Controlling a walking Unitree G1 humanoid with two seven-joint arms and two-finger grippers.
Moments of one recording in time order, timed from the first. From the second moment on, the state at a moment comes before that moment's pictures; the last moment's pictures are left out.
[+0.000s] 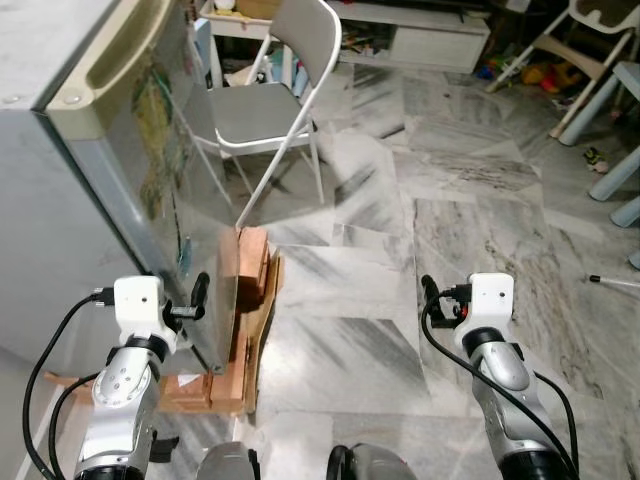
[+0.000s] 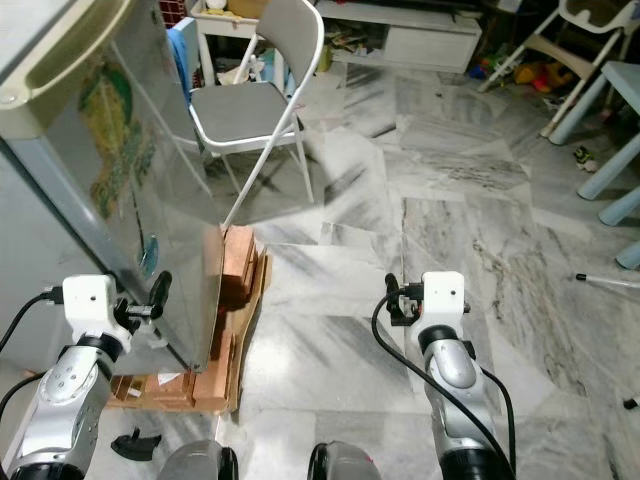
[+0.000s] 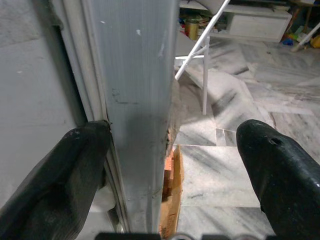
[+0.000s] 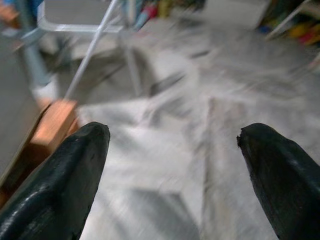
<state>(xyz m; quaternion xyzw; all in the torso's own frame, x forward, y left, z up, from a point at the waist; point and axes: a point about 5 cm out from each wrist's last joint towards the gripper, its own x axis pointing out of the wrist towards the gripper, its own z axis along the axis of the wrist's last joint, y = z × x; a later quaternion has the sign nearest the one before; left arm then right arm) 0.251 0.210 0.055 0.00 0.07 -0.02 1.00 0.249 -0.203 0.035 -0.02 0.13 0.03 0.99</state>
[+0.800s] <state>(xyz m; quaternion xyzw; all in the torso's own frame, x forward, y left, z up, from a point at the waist) 0.261 0.136 0.063 0.01 0.06 -0.24 0.97 0.204 -0.197 0.013 0.02 0.22 0.23 0.95</state>
